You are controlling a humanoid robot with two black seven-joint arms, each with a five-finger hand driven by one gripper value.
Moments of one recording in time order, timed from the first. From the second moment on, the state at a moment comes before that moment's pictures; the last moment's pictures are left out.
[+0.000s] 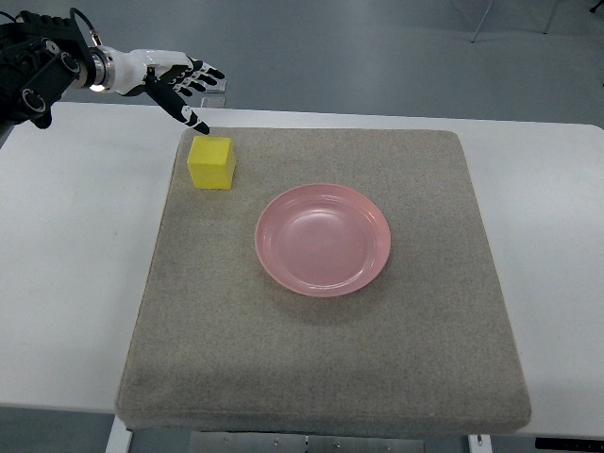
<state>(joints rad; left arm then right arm) -1.39 0.28 0.15 -0.23 0.73 -0.60 -0.26 0.00 0.00 -0.10 0.16 -0.06 0.01 0.00</state>
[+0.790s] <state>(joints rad) -1.42 0.25 0.36 -0.32 0.94 -0.59 -0.44 0.00 0.00 -0.10 0.16 -0.06 0.01 0.00</state>
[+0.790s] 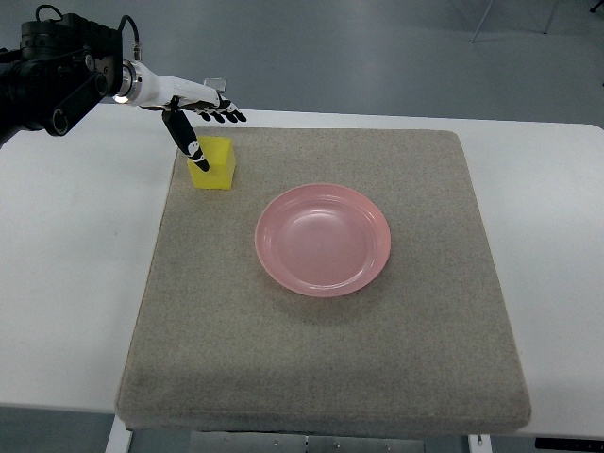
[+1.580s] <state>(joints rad) -1.41 0.23 0.43 -0.31 0.95 -0.51 -0.44 0.00 0.00 -0.10 0.16 -0.06 0.01 0.00</state>
